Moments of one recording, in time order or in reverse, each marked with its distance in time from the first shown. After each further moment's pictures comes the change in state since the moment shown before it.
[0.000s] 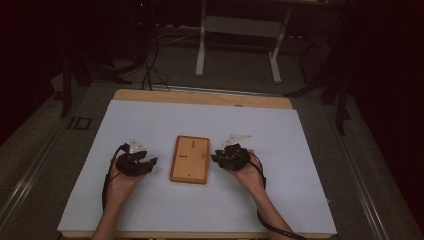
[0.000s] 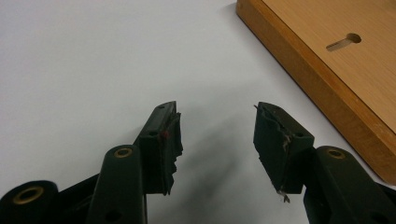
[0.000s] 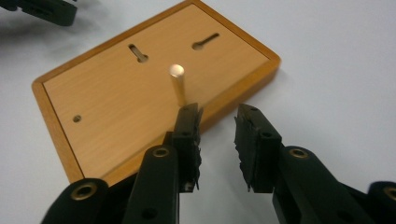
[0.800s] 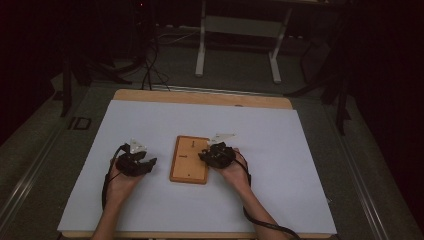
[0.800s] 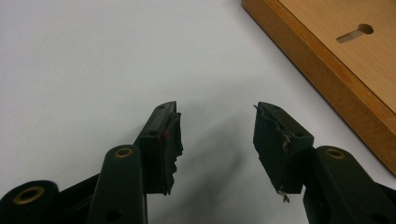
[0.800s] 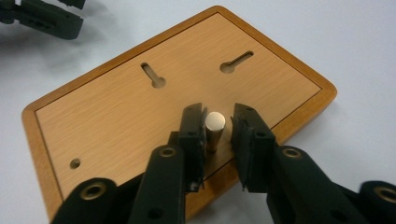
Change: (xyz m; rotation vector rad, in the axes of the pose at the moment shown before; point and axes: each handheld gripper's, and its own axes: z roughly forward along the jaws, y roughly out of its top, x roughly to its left) left arm 0.001 -0.001 0.002 0.017 0.012 0.009; right arm 0.015 0.012 0.040 -0.002 0.026 -0.011
